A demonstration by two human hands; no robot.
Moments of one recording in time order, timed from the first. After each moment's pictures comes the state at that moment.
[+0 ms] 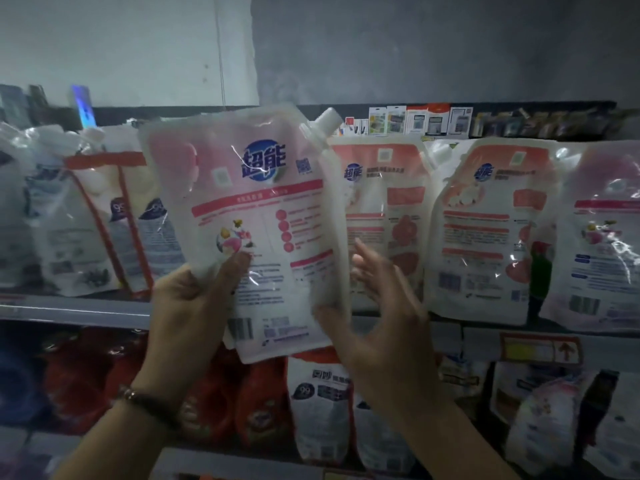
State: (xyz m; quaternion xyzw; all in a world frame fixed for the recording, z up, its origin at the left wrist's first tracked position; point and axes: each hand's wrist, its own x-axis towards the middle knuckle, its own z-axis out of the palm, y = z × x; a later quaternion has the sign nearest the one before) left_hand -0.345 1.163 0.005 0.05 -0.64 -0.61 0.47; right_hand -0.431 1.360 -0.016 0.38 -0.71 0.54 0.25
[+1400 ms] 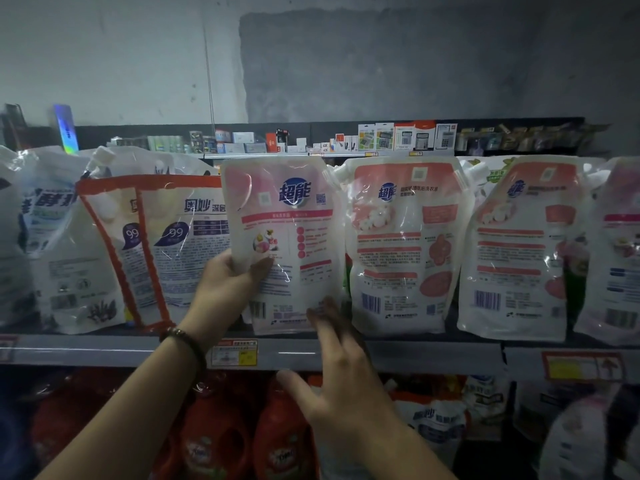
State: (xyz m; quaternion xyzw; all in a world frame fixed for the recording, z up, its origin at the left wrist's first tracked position) left_hand -0.417 1.061 0.027 0.10 -0.71 -0.62 0.30; right_hand -0.432 1.263 -0.057 0.40 -0.82 0.39 0.11
